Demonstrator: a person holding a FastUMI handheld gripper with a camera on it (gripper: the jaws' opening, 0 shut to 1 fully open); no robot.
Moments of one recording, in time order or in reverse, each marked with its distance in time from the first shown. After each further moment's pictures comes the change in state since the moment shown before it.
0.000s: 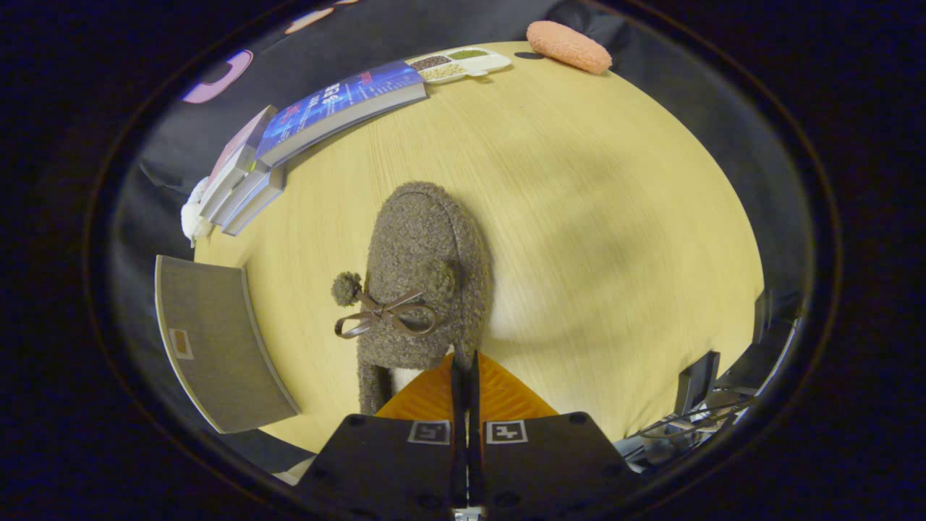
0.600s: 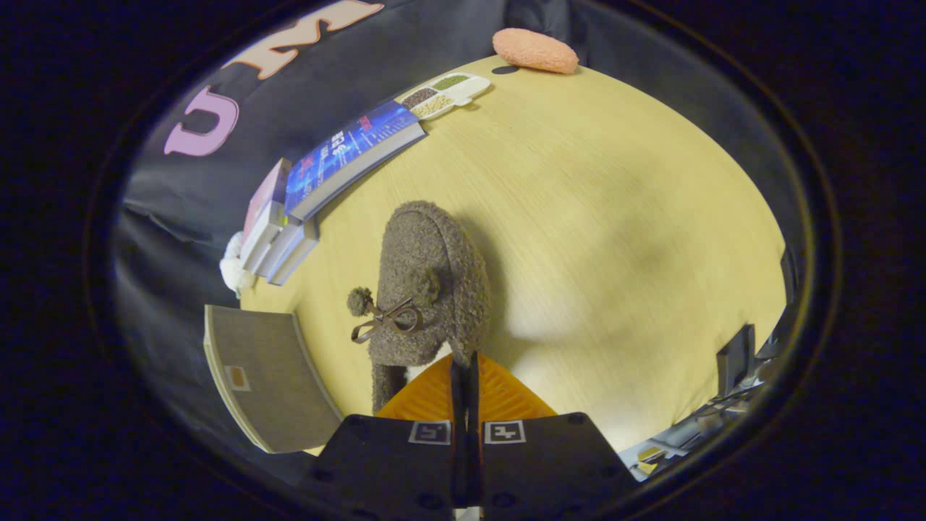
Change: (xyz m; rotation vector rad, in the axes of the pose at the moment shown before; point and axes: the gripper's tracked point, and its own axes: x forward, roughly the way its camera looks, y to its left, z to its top) arm -0.023 0.024 0.018 0.220 -0.110 0.227
